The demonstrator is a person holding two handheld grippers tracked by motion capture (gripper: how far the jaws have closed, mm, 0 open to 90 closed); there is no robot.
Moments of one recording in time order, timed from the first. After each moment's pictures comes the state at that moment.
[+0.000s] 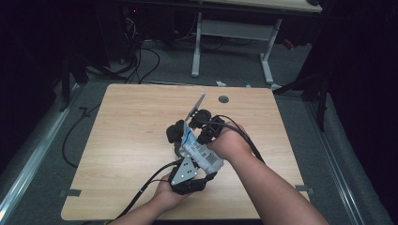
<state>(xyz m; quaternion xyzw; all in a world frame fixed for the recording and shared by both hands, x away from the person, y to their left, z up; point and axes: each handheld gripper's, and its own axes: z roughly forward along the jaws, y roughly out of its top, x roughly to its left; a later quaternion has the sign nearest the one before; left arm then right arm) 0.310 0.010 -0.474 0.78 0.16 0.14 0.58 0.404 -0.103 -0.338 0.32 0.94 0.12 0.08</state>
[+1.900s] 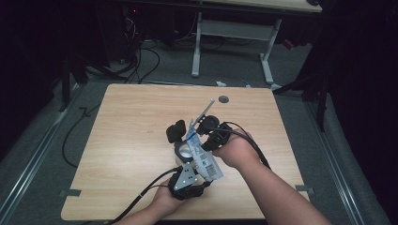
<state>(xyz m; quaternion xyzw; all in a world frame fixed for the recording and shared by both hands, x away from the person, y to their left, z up) 0.308 0.012 -0.509 0.81 0.18 0.13 0.54 0.385 -0.121 -0.341 0.34 0.93 0.13 0.06</state>
